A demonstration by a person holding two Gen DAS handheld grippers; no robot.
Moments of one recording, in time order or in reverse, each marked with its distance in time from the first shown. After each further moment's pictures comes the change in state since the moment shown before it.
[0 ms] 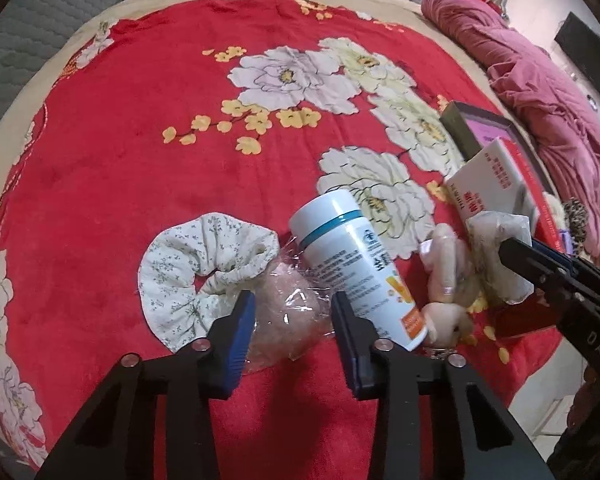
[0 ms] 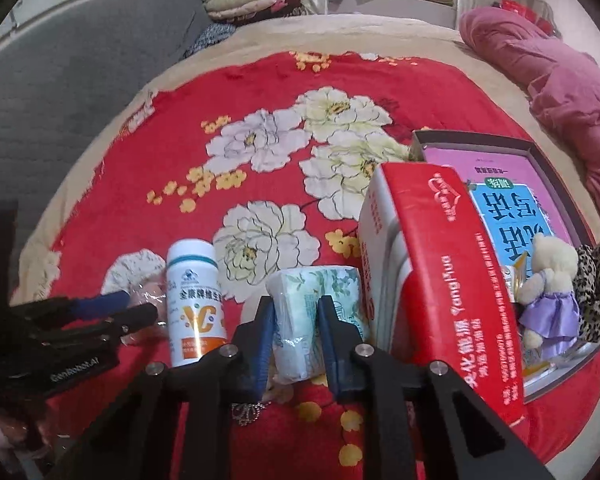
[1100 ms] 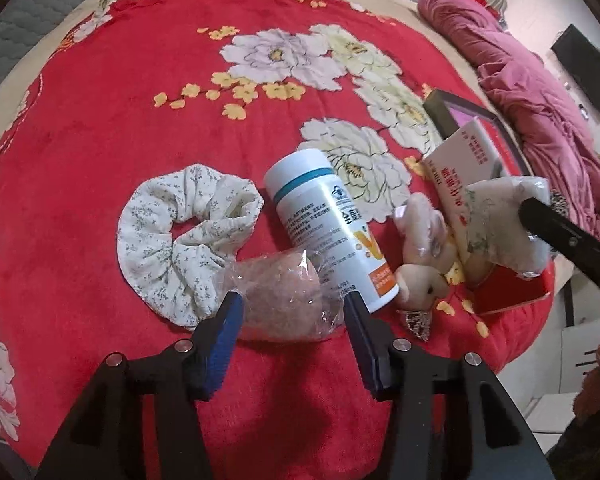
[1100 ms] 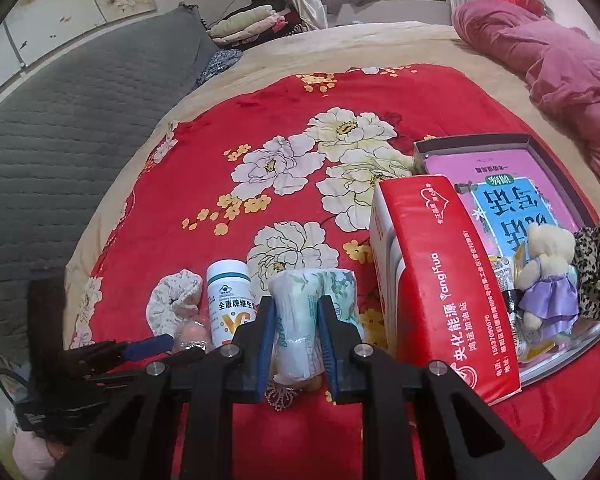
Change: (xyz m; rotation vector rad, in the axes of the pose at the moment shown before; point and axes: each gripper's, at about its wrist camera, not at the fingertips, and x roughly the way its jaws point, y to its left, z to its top) left arm 0.000 -0.004 -0.024 -0.035 0.044 -0.061; right arm -0.034 -0.006 -0.002 0.077 -0.053 0.111
